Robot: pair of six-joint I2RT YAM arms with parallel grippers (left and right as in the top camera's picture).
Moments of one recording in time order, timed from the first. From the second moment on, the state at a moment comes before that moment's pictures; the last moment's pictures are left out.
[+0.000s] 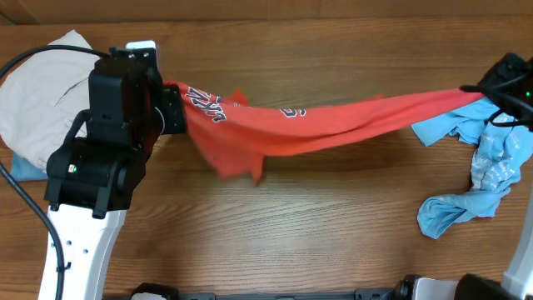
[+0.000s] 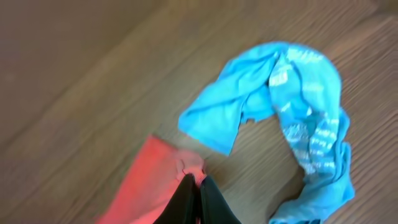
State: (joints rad) left arm -0.20 1.25 1.52 -0.95 -0.13 -0.25; right arm -0.26 1.50 1.86 -1.26 0.10 0.46
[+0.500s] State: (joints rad) left arm -0.20 1.74 1.52 -0.67 -0.16 -0.27; right arm -0.26 1.62 1.86 -1.28 0.12 0.46
